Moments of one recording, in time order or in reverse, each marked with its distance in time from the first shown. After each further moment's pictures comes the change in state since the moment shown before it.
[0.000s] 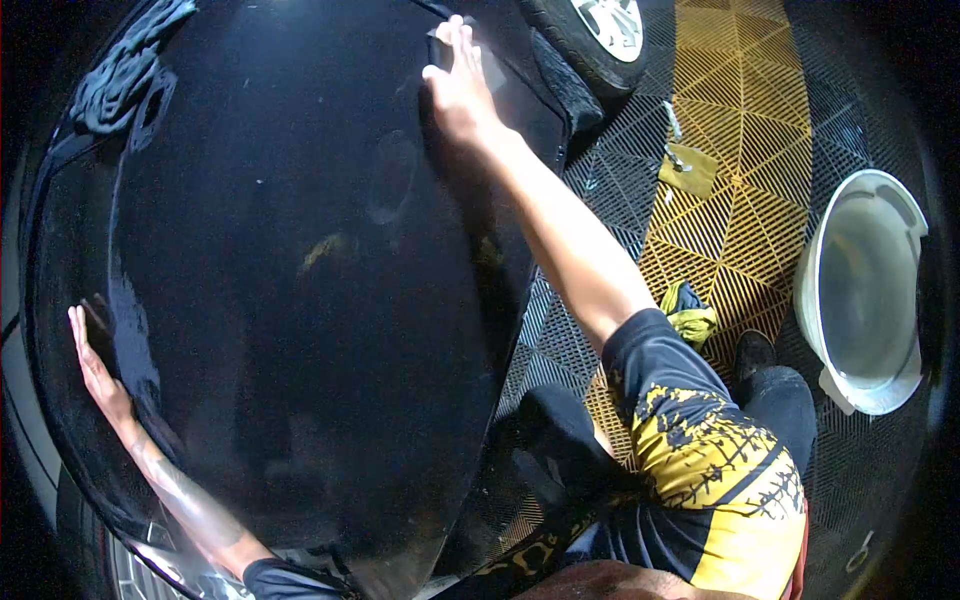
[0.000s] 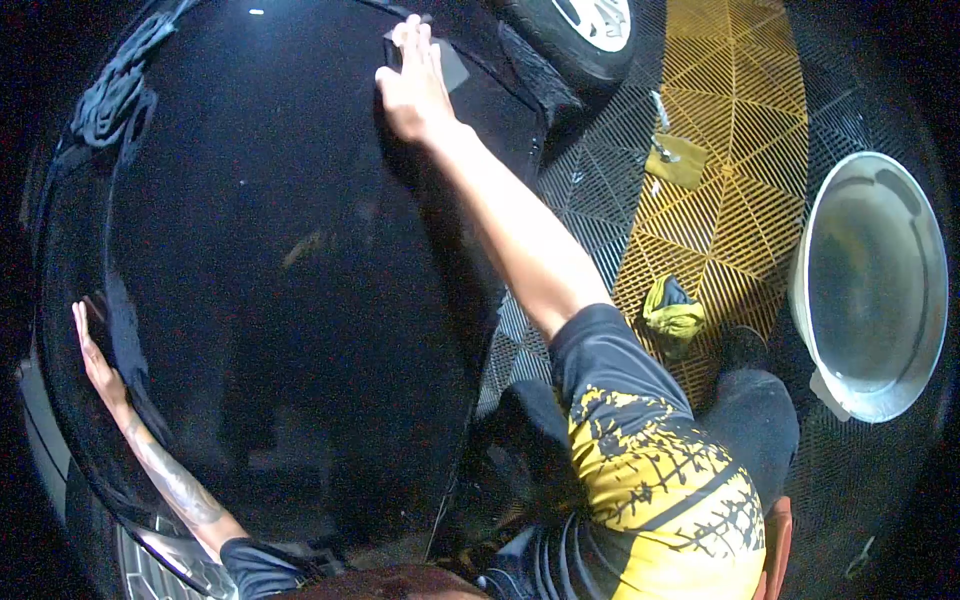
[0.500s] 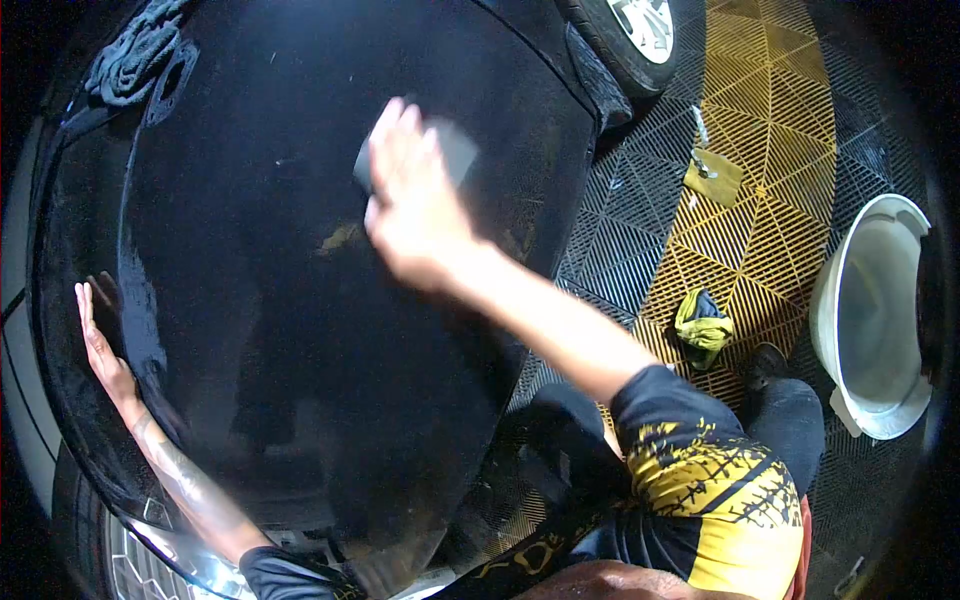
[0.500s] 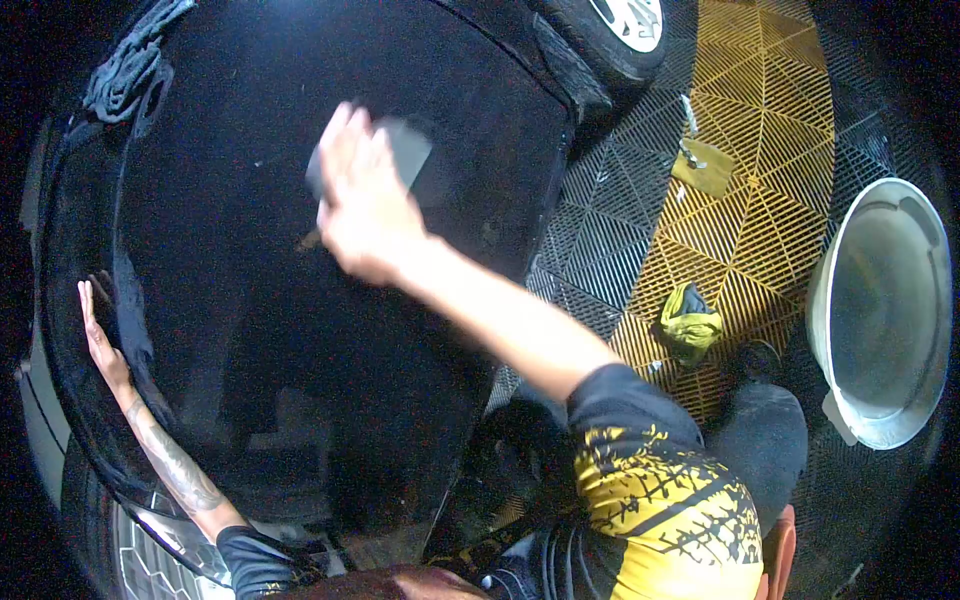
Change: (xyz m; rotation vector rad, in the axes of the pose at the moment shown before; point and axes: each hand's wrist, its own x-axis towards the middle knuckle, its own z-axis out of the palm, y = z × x) left_hand -0.001 -0.003 0.000 -0.031 -0.006 0.025; right_hand -0.106 -0.112 -0.002 -0.084 -0.319 -0.159
